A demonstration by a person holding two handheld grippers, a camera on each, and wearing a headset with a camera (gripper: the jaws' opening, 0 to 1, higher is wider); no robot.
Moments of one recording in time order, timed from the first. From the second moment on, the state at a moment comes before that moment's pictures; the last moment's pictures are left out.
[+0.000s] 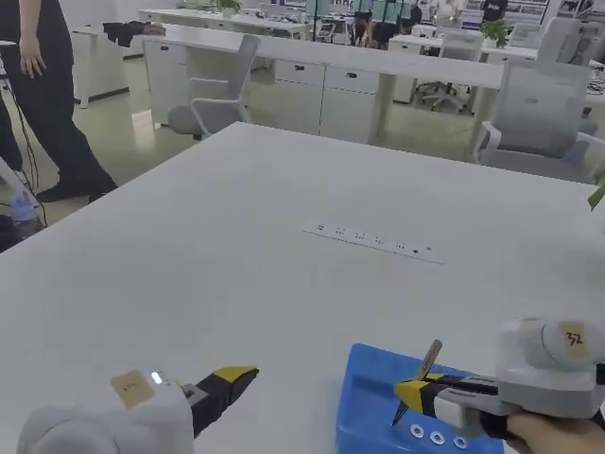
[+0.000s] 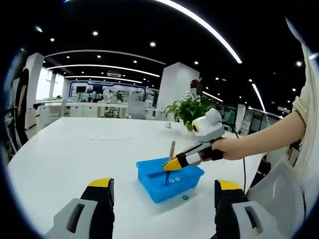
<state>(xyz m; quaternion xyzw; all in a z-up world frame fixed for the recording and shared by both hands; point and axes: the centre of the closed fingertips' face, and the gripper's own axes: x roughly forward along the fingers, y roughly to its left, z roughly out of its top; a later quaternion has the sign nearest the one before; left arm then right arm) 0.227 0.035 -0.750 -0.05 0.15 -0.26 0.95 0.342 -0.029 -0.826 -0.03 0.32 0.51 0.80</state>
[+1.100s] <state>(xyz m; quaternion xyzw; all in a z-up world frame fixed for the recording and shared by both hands) 0.226 0.034 -0.755 -0.04 0.16 -0.27 0.95 0.297 -0.039 -0.769 0.01 0.20 0.53 0.82</state>
